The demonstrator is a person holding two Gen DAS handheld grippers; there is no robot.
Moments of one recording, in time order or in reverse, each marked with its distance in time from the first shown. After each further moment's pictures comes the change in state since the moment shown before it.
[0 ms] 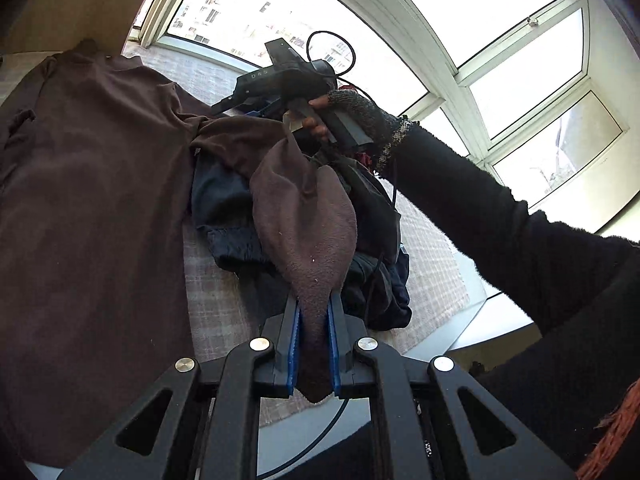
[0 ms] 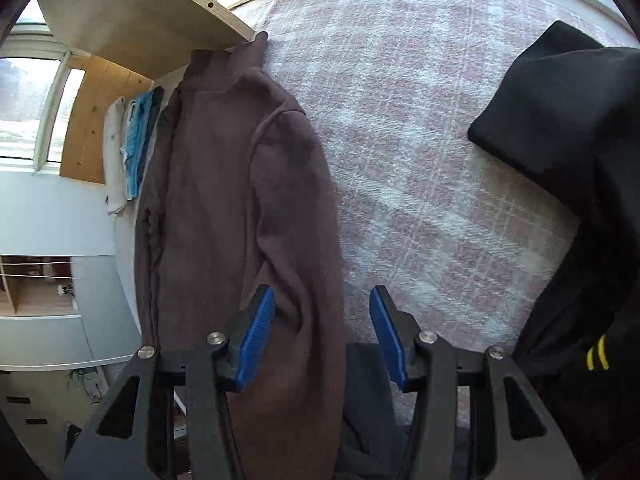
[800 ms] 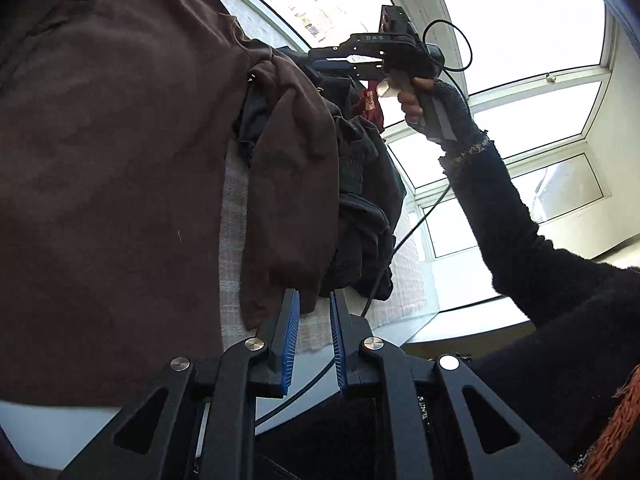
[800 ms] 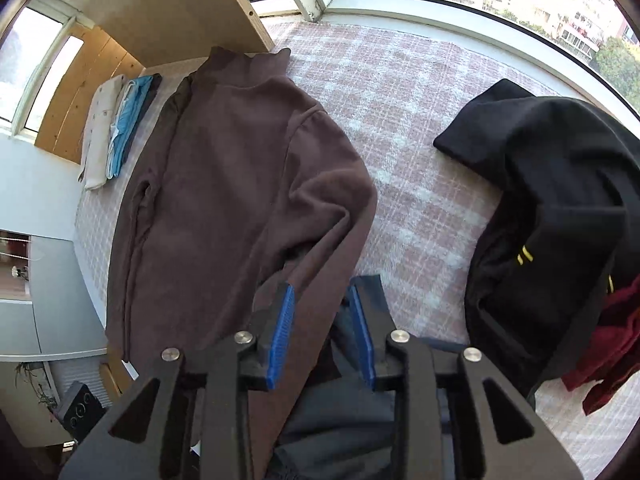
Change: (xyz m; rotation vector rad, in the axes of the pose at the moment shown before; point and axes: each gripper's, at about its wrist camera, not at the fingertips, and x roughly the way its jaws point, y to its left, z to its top) left arm -0.010 0.067 -0.060 -0.187 0.052 -0.123; right arm -0.065 0.068 -0.070 -0.061 -0.105 -0.234
